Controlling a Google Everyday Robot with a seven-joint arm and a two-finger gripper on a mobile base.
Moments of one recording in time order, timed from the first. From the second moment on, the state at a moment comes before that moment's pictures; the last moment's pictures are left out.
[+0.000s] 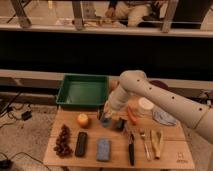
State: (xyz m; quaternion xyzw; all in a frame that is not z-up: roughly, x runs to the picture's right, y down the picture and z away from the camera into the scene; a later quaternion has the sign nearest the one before) arm 0.011 0.127 0.755 -0.32 -0.28 -0.13 0.89
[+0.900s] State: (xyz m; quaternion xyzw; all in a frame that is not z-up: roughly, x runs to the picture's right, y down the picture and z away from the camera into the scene) arm 0.021 0.125 0.750 -0.31 -0.26 -0.17 0.90
